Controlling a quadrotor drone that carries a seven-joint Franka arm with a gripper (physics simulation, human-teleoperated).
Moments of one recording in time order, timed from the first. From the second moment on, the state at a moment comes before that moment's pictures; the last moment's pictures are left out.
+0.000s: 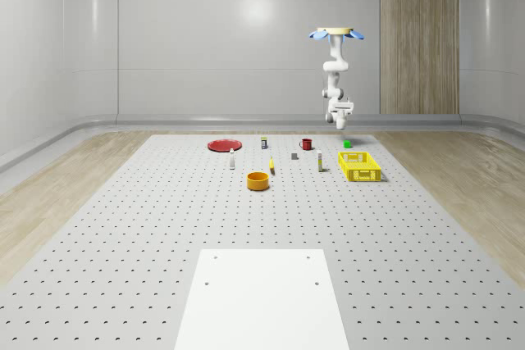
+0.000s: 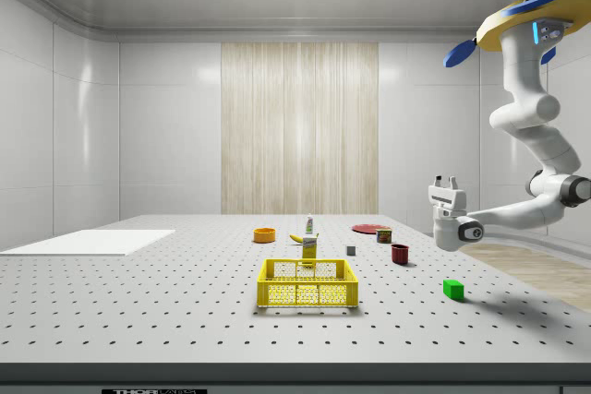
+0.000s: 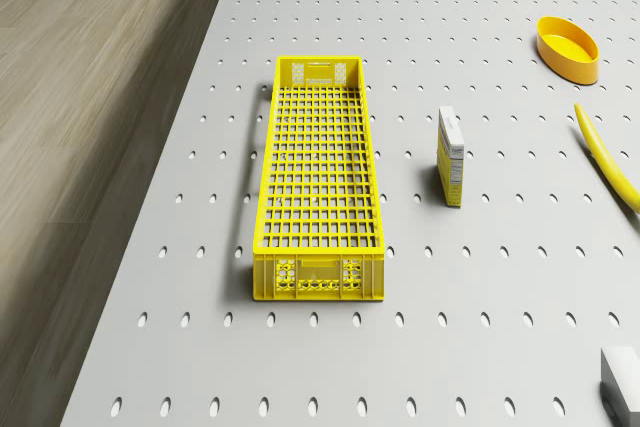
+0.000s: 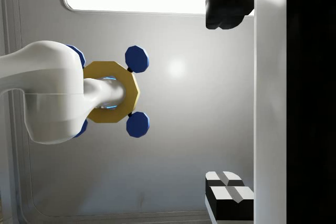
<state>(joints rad) -0.02 -0.72 0.04 -2.06 -0.04 1.39 0.79</state>
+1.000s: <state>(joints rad) -0.27 -0.81 0.70 -2.43 -1.05 1.43 0.99</state>
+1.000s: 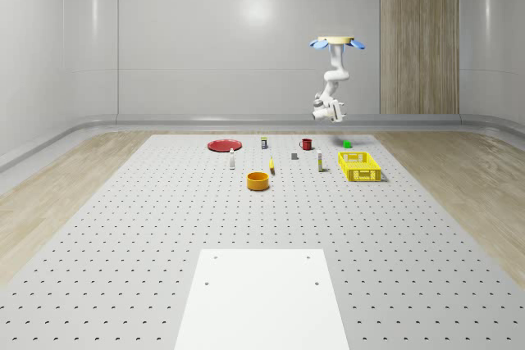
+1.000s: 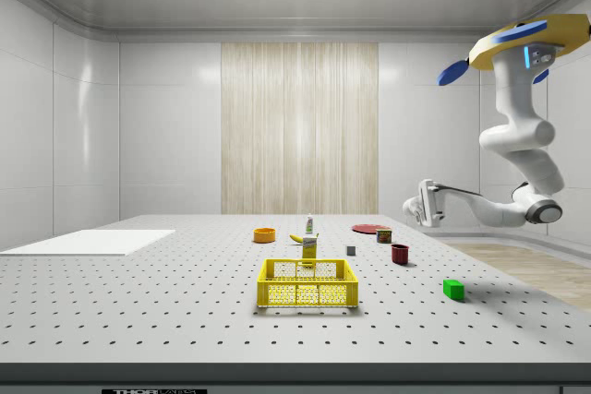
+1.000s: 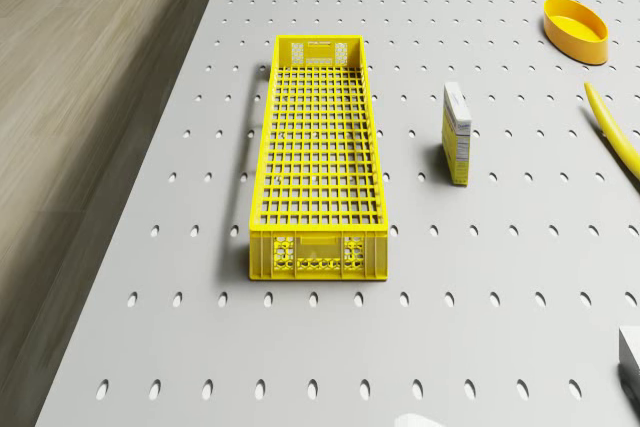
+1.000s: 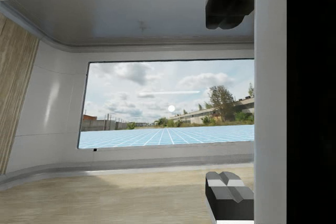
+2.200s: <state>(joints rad) -1.02 -1.06 1.25 -2.90 -1.98 1.17 1.56</state>
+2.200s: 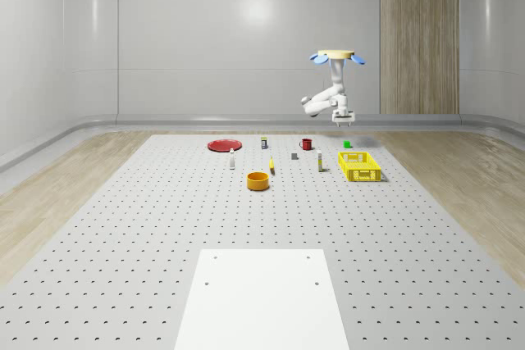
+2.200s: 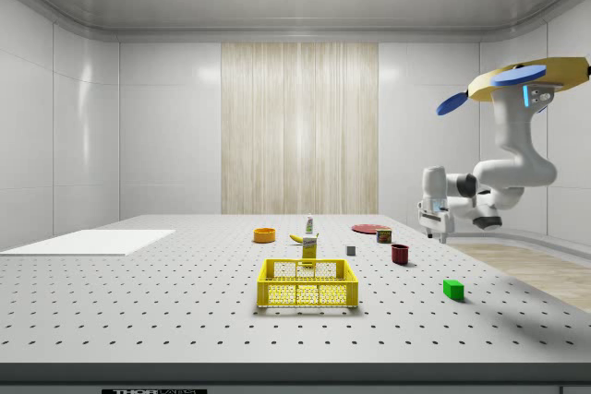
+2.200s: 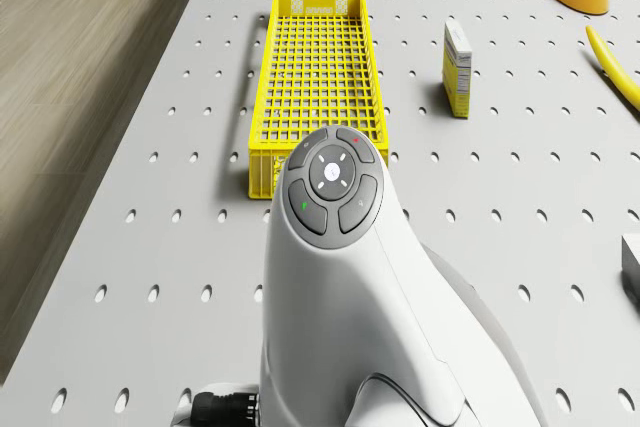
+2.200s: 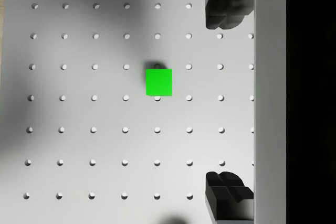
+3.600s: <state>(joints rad) -1.08 -1.22 1.25 -2.88 -1.96 1.31 1.61</state>
